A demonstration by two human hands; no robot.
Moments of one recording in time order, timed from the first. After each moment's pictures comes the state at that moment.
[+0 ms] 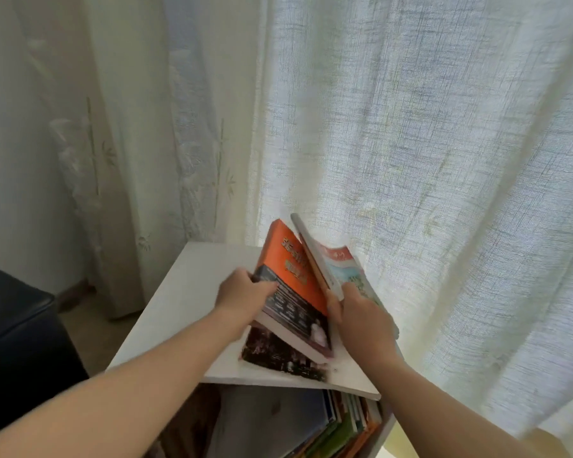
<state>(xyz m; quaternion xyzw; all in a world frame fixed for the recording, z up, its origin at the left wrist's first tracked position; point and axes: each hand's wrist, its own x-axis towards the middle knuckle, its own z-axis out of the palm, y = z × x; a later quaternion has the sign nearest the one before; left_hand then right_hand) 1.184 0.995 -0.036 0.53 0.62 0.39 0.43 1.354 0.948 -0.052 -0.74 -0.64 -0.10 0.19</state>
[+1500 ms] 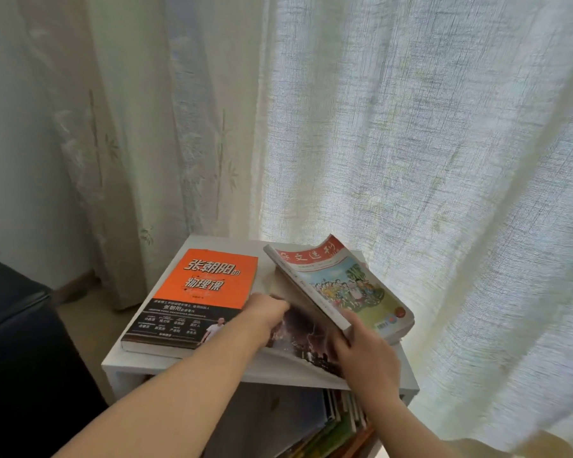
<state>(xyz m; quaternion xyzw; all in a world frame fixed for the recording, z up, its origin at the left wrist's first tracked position) 1.222 1.011 -0.076 0.46 0.66 0.30 0.51 1.360 0.923 -0.092 -0.74 -0.60 0.08 0.28</state>
